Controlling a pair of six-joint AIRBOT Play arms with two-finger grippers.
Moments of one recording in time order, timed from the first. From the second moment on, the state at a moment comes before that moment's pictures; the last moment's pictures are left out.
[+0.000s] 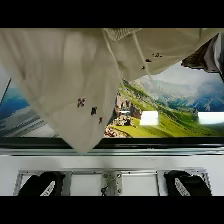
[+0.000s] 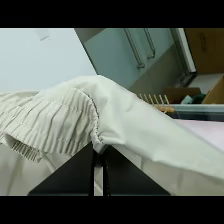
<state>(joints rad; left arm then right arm) -0.21 -0.70 1.62 0.68 -0.79 -1.42 0.01 -0.70 1.55 -0.65 0.92 1.46</state>
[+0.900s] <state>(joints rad) -0.20 -1.31 1.38 0.68 -0.51 -1.41 0.10 -1.37 1.58 -0.77 0.76 1.57</state>
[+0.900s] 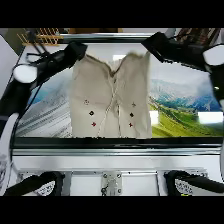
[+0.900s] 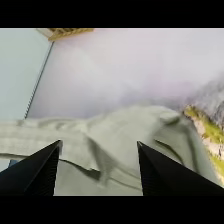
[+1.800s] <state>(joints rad) 0.17 -1.46 1.18 1.10 -1.20 -1.46 -0.10 -0.98 1.10 -1.14 1.05 1.60</state>
